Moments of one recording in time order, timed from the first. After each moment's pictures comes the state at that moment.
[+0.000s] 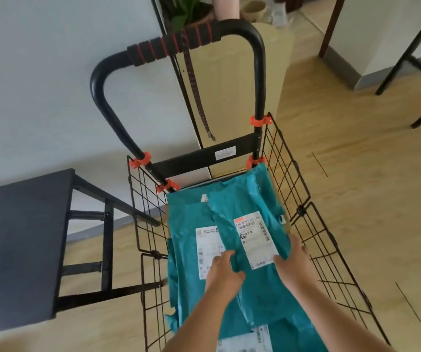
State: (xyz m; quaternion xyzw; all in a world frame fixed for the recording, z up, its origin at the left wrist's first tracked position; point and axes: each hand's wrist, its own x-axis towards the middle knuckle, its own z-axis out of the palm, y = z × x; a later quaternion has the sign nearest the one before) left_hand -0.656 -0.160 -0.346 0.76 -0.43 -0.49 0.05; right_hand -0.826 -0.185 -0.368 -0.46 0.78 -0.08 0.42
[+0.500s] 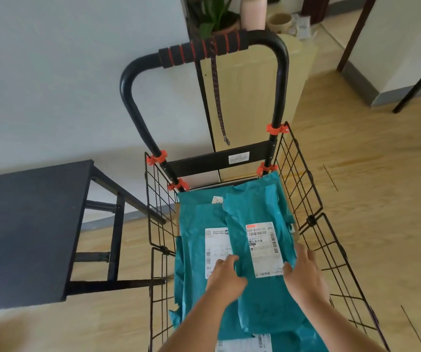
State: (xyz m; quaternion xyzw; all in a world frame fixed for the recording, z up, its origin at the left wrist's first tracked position) left_hand -0.644 -0.158 -0.339 0.75 -0.44 -0.50 0.01; right_hand -0.830 -0.179 -0.369 -0.56 0.77 -0.04 0.31
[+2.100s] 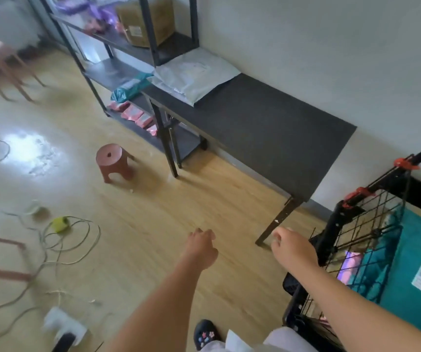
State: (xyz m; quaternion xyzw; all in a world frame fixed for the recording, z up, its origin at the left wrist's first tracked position) left_hand -0.258 0.291 -0.295 0.91 -0.23 -0.33 0.13; right_hand -0.393 0.108 -0.275 -0.90 0.37 0.13 0.18
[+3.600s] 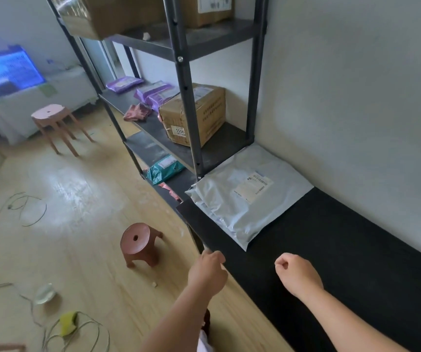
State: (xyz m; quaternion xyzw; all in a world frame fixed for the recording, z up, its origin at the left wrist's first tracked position) left_hand 0.198 0.150 -0.266 0.94 -0.18 -0.24 0.16; right_hand 0.100 -0.044 -0.254 -0.88 0.35 0.16 0.29
